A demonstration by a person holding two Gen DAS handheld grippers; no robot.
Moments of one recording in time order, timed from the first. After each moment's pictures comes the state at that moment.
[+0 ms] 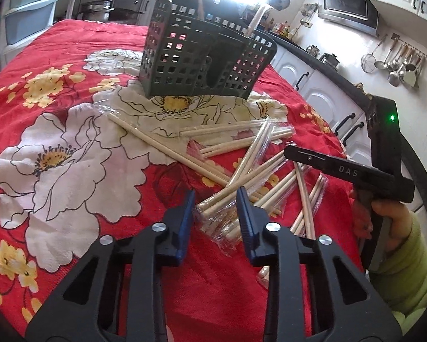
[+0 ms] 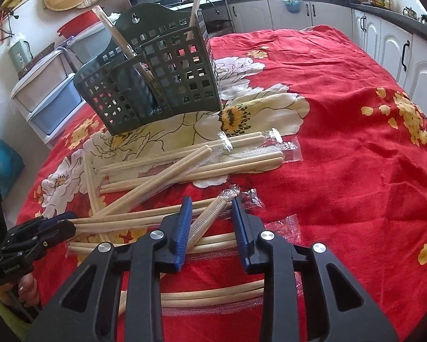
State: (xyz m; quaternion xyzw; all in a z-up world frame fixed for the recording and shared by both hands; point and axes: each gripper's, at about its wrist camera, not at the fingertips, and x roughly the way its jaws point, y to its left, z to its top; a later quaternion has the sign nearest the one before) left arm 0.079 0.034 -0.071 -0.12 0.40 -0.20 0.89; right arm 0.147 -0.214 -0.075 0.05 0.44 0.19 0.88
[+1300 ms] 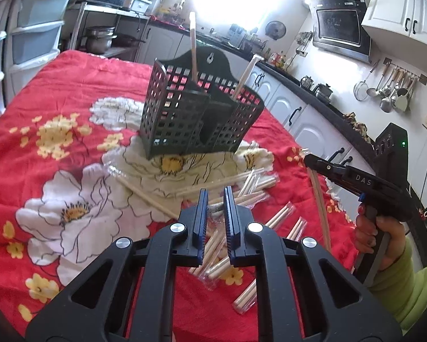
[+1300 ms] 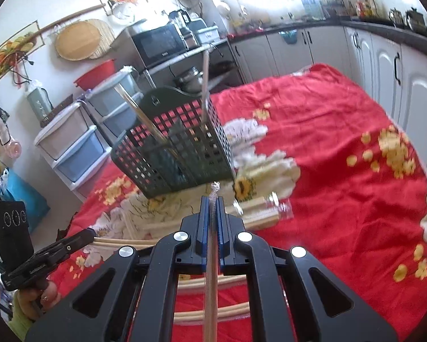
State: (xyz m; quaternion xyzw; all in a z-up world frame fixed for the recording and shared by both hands) left arm 0.080 0.045 -0.014 -0.15 0.33 -0.20 0.91; right arm 0.136 -0.244 -0.002 0.12 0.34 0.22 0.91
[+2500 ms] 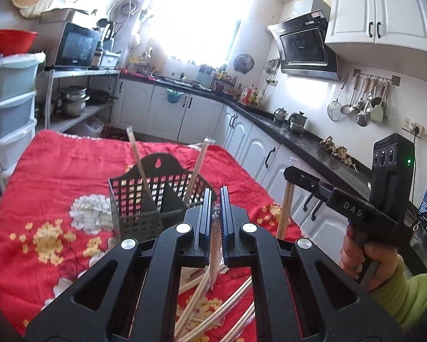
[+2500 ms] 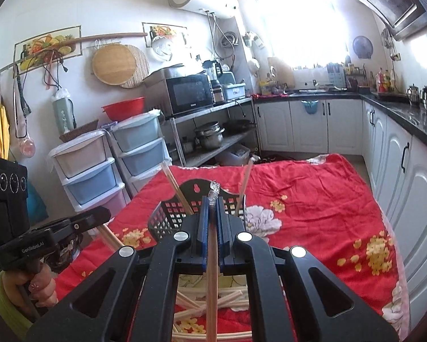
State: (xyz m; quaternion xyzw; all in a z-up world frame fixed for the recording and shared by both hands) left arm 0.103 0.017 0.099 -0.10 0.21 -0.24 0.94; right arm 0.124 -0.222 0.104 0.06 0.20 0.24 0.95
